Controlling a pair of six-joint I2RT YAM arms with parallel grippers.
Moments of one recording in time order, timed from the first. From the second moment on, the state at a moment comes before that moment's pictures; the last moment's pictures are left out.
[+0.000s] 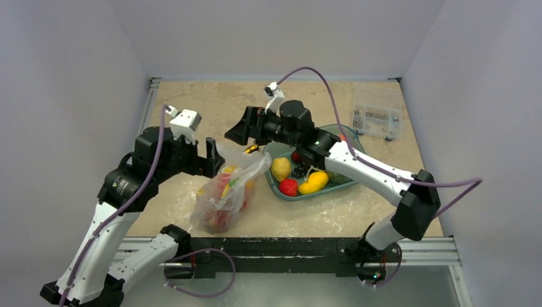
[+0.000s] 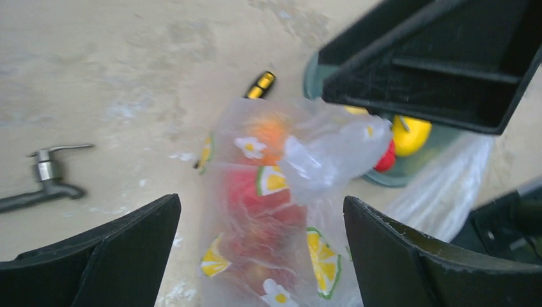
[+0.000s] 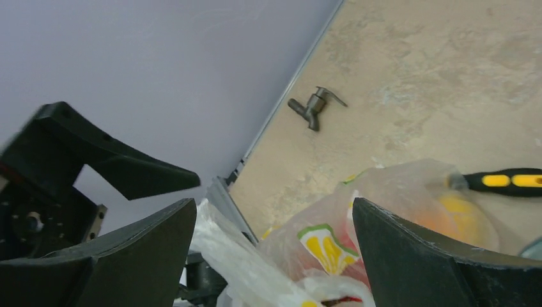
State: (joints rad) left arm -0.47 0.81 1.24 -0.95 0.00 -0.23; right arm 0.86 1.54 1.32 0.03 -0.20 0.77
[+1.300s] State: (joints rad) left arm -0.47 1.02 1.50 -0.89 -0.18 -0.34; right arm 1.33 1.36 1.15 0.05 -0.19 0.41
